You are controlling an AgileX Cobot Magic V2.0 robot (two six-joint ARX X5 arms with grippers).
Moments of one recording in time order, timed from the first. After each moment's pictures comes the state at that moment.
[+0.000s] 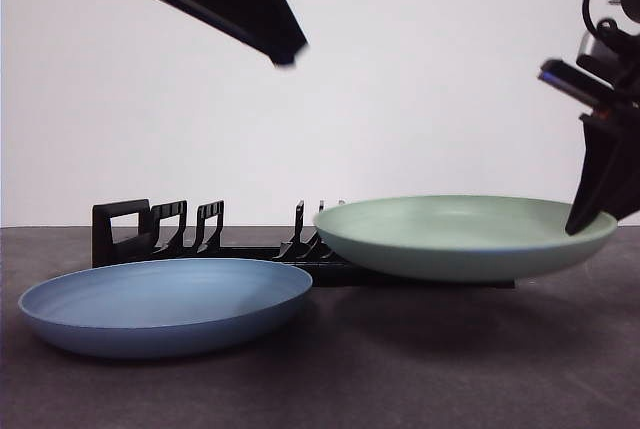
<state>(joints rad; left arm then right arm) -0.97 1.11 0.86 -0.43 0.01 0.41 0.15 1.36 0.83 -0.58 -0.41 0.23</state>
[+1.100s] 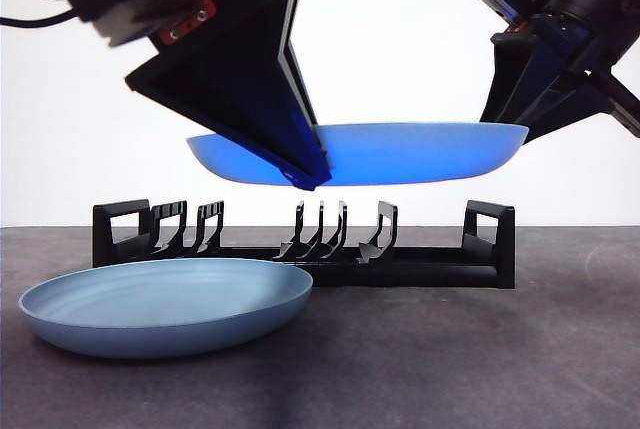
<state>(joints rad) -1.12 1.28 0.86 -0.45 -0.15 0.57 0.34 1.36 0.98 -0.66 -0.50 0.26</state>
